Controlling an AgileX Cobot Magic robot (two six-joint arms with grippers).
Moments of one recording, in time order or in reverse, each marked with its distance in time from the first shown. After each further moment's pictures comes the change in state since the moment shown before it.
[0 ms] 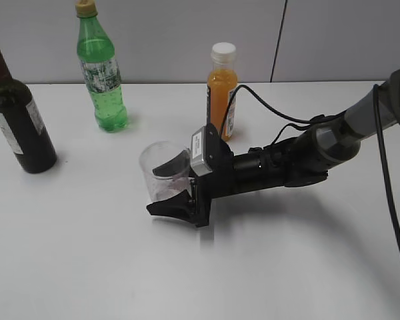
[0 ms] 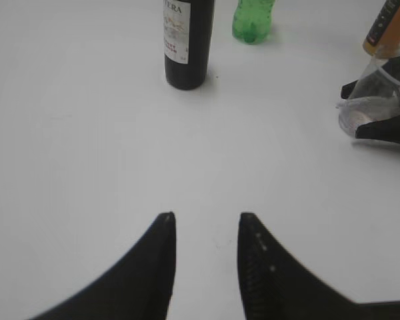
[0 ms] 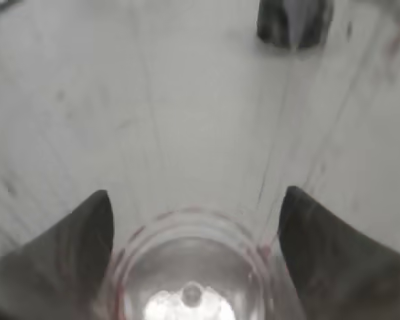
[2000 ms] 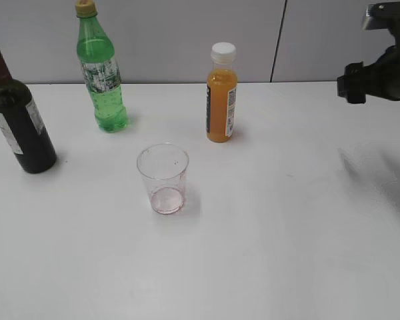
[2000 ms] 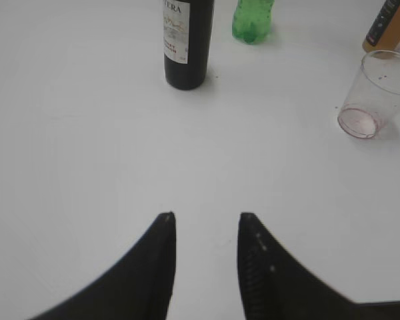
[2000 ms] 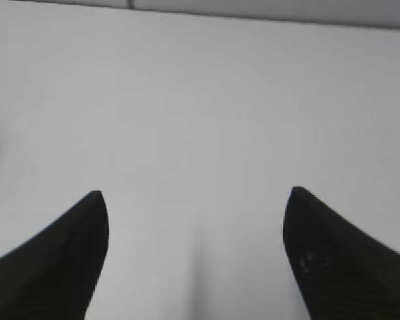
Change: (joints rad) left arm 0.000 0.000 0.000 0.000 0.000 0.000; right arm -0.306 -0.743 0.230 0.849 1.302 0.008
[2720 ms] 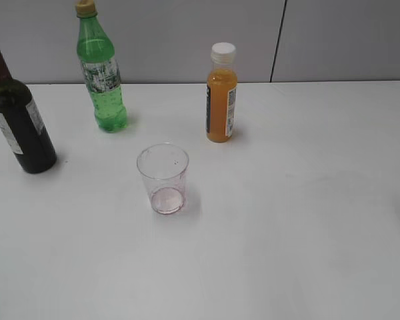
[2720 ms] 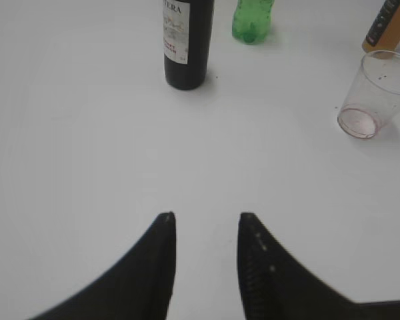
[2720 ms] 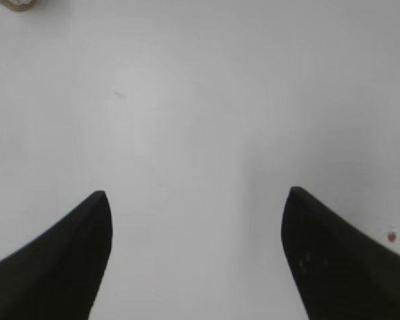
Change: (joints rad) left arm 0.000 0.000 0.000 0.000 0.000 0.000; right arm -0.085 -0.273 -0.319 0.551 0.972 -0.533
